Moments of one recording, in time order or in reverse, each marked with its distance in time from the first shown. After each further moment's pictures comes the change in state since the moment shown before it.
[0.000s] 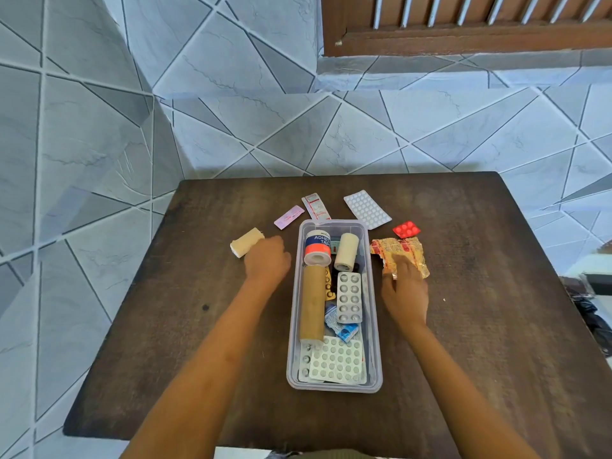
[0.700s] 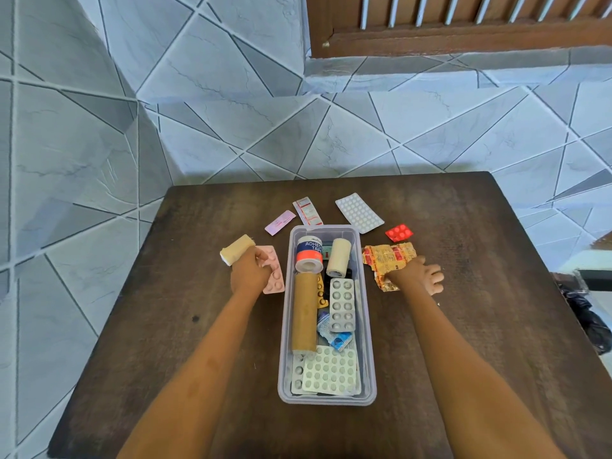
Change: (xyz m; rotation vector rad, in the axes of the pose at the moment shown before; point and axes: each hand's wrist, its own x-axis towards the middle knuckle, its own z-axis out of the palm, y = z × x) left_hand 0.022 -0.026 0.035 -0.517 0.008 -0.211; right_hand 0.066 0.005 -0.009 -0.139 -0.209 0.699
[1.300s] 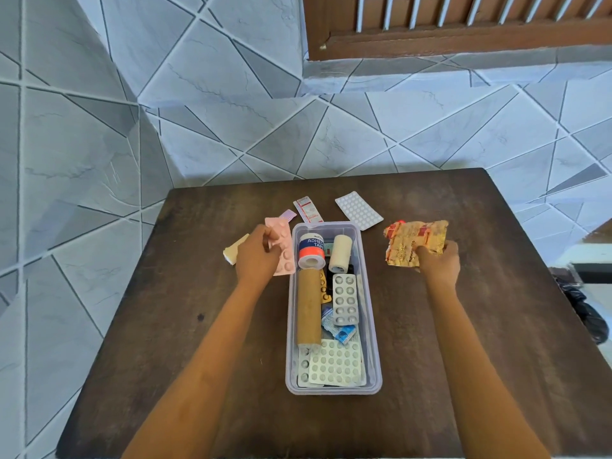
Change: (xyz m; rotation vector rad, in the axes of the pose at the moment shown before) left_hand -0.030 0.034 -0.030 -0.186 0.082 0.256; right_hand -0.035 0.022 -0.045 0.842 0.121 -0.162
